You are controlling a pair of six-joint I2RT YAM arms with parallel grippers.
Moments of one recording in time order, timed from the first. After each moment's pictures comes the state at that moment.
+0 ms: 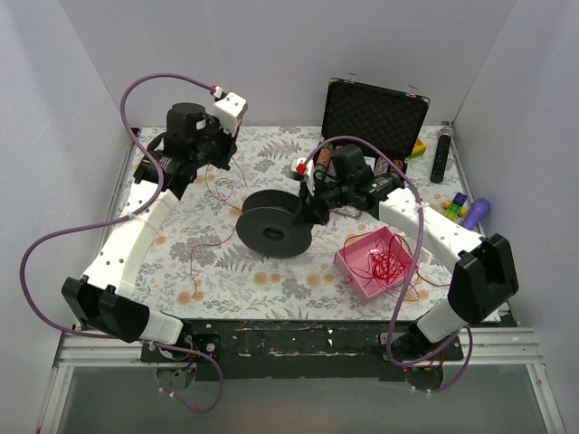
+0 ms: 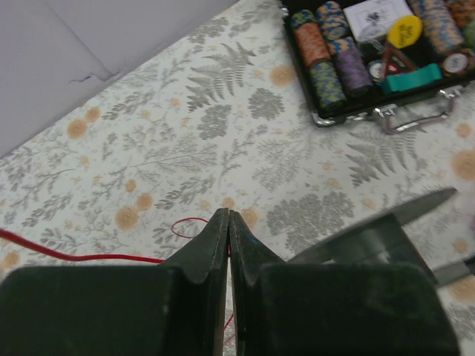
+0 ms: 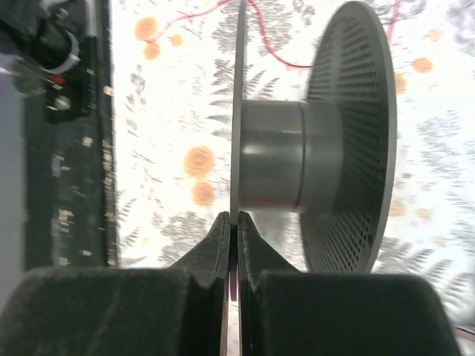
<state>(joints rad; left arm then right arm) -0.36 1.42 1.59 -0.61 0.09 0.23 0.62 1.57 1.29 -0.46 -0.83 -0.27</state>
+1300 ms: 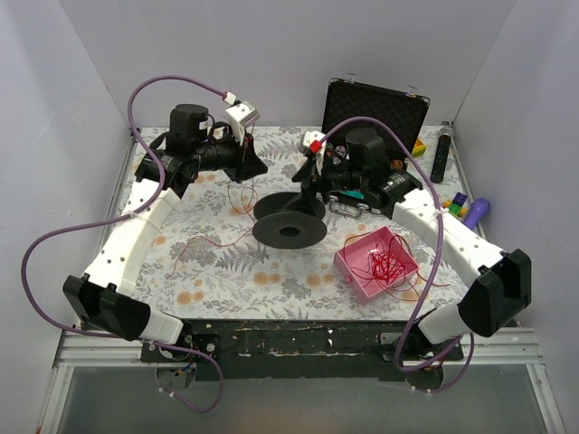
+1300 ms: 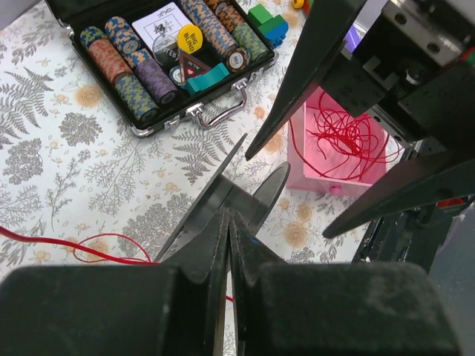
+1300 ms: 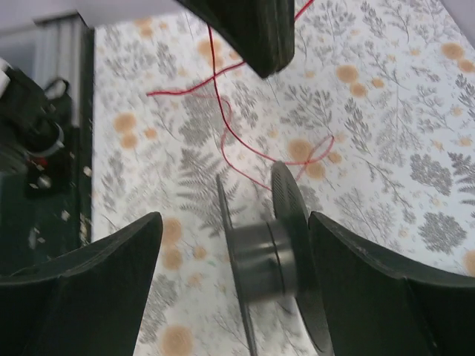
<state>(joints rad) -0.37 1.42 1.60 -0.69 0.65 0.11 0.63 1.47 1.35 -0.38 -0.75 -0.35</state>
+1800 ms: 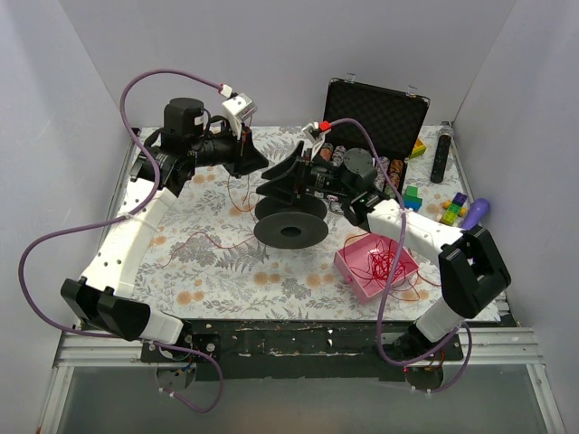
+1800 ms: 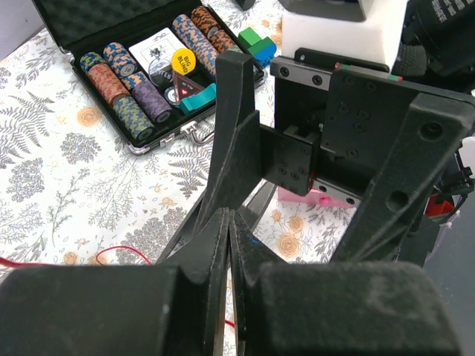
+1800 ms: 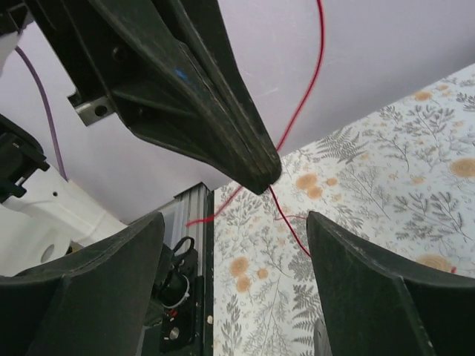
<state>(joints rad) -0.37 1.42 1.67 -0.70 0.68 0.08 0.68 1.58 1.11 0.70 -0.75 0.66</state>
